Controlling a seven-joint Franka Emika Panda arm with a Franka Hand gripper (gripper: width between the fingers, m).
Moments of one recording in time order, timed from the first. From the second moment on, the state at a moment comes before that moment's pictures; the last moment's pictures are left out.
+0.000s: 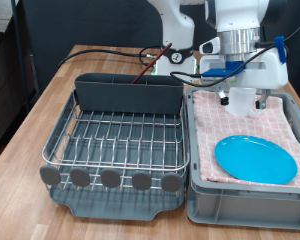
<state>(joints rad) 0.24 0.00 0.05 -2.57 0.32 2.97 1.53</state>
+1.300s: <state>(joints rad) 0.21 0.15 0.16 -2.50 0.90 3.06 0.96</state>
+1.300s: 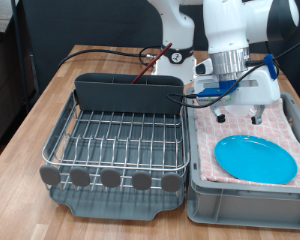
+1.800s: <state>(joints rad) 0.23 0.20 0.14 -2.46 0.88 3.07 0.97</state>
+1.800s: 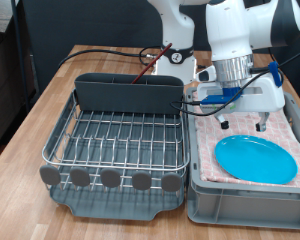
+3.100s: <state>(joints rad) 0.29 0.26 0.07 -2.43 0.76 3.06 1.12</state>
